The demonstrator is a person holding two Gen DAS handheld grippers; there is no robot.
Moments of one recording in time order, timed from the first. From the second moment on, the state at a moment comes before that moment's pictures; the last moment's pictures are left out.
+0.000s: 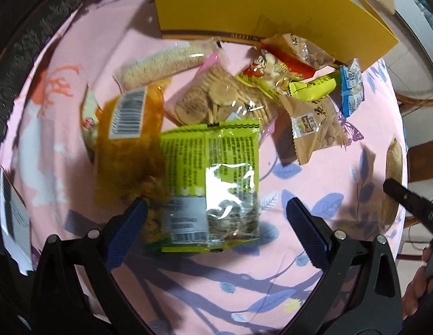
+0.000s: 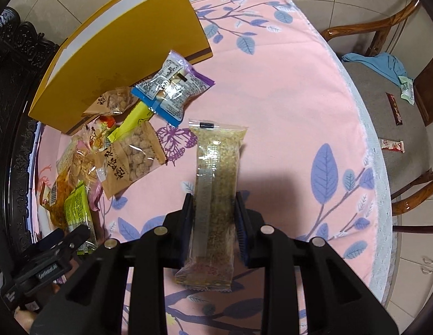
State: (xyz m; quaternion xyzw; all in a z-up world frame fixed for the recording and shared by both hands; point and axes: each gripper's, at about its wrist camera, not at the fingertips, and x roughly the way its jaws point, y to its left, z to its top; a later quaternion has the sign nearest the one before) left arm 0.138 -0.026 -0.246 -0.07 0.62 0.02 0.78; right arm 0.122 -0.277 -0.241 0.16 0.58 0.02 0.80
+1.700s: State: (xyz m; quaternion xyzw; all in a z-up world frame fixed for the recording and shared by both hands) left arm 0.187 -0.011 -0.084 -0.12 0.42 -0.02 0.90; right arm 0.189 -0.249 -0.113 0.14 0.47 0.11 0.87
